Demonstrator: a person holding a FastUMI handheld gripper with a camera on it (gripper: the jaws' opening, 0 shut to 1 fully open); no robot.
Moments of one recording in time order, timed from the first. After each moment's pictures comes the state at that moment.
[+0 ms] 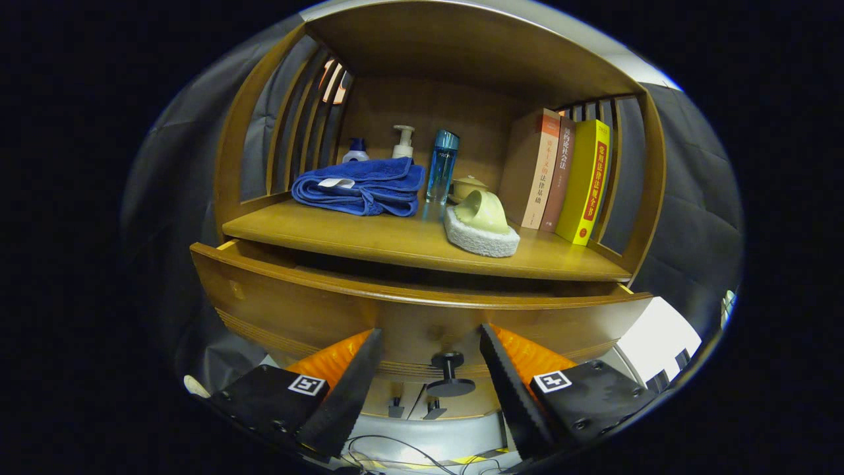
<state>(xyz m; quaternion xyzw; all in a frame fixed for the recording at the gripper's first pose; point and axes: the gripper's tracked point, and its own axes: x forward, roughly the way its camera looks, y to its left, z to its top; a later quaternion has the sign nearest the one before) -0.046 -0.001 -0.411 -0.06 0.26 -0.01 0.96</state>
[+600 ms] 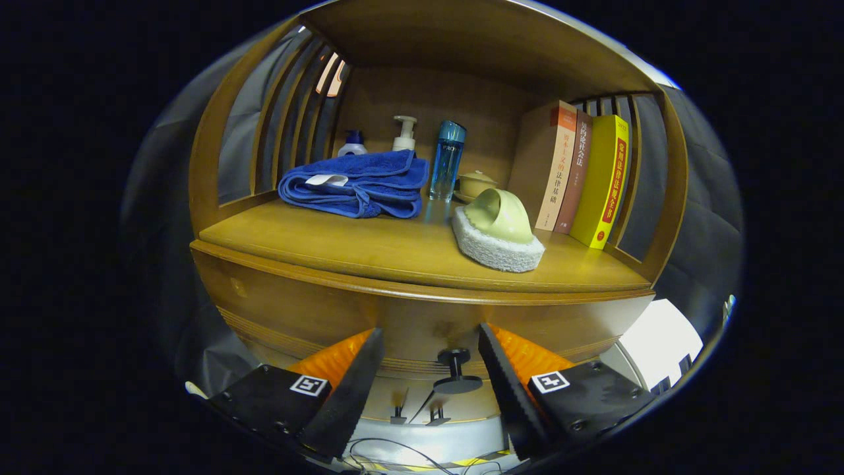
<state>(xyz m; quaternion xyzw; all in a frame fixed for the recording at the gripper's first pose) -0.015 0.003 -0.424 -0.06 0.27 -0.01 0.96</state>
